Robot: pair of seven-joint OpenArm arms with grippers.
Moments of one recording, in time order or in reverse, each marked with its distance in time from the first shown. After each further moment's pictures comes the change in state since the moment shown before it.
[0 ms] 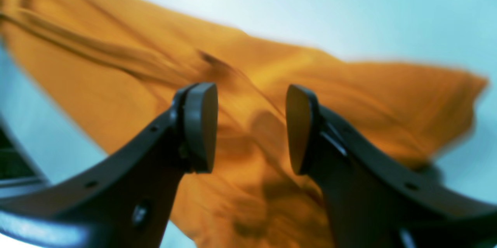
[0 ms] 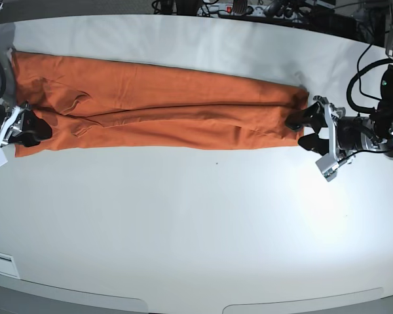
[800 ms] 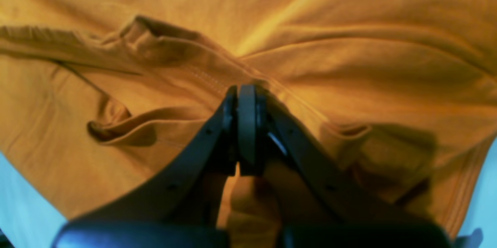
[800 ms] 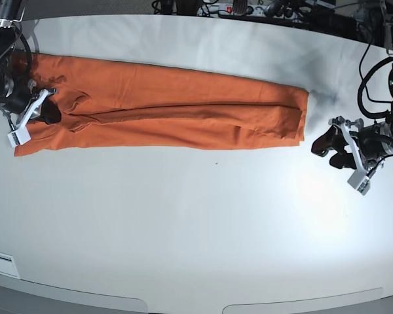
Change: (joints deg) left arm 5.0 6.2 -17.7 0.0 8.9 7.5 -0.8; right arm -5.4 -11.8 0.3 0.1 -27.8 0.1 13.6
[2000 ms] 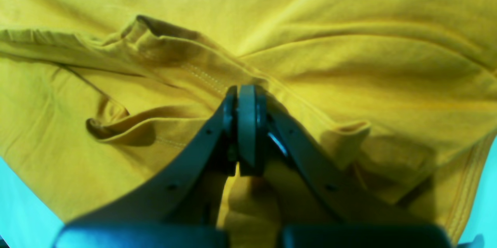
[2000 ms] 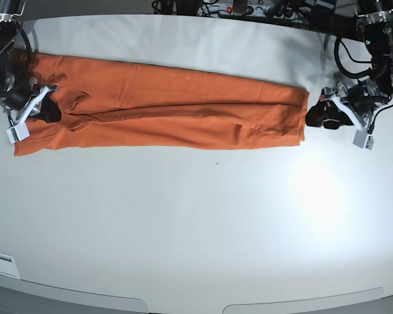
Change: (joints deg) left arm 14.6 15.8 -17.2 -0.1 2.5 2.8 -2.0; right arm -1.6 0.0 0.0 0.0 0.1 0.1 0.8
